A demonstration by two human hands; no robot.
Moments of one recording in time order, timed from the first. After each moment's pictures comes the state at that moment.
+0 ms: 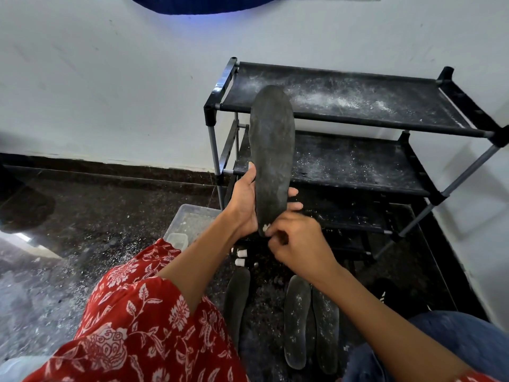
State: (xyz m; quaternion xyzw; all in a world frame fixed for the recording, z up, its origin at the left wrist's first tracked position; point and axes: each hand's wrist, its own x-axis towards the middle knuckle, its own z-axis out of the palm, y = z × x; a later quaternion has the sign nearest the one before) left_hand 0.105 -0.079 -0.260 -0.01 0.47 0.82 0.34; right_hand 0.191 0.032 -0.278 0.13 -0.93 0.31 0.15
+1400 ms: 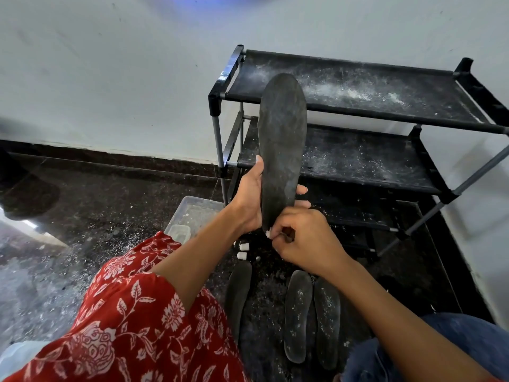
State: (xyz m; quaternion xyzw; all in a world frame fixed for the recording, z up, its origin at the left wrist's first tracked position) left_hand 0.110 -0.078 -0.258 0.01 0.47 0.82 0.34; right_hand 0.188 0.037 -0.270 0.16 -0.93 0.31 0.10
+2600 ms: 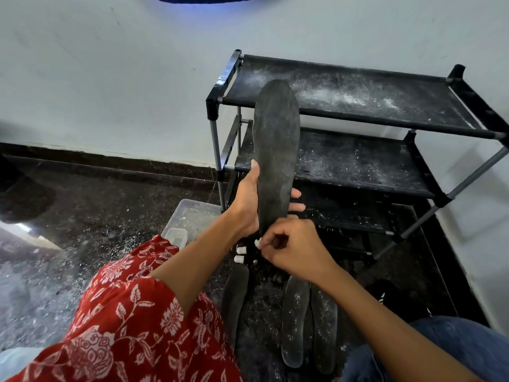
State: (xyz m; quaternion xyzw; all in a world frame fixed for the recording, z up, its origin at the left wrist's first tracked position) left_hand 0.111 -0.073 -0.260 0.01 0.49 0.81 0.31; right_hand 0.192 0.028 -0.278 0.10 -0.90 0.41 0.04
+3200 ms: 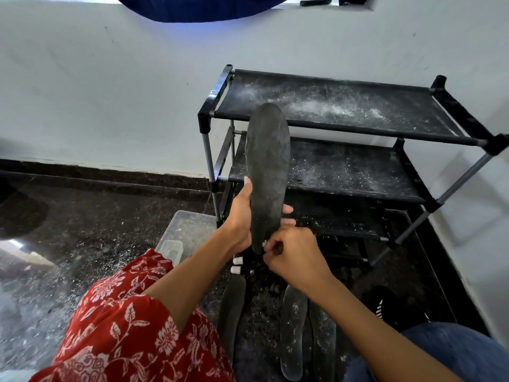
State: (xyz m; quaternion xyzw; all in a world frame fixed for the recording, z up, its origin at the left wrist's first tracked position) left_hand 0.115 -0.070 -0.264 -0.03 0.50 0.82 0.30; right_hand 0.189 0.032 -0.281 0.03 -0.95 0.30 0.06
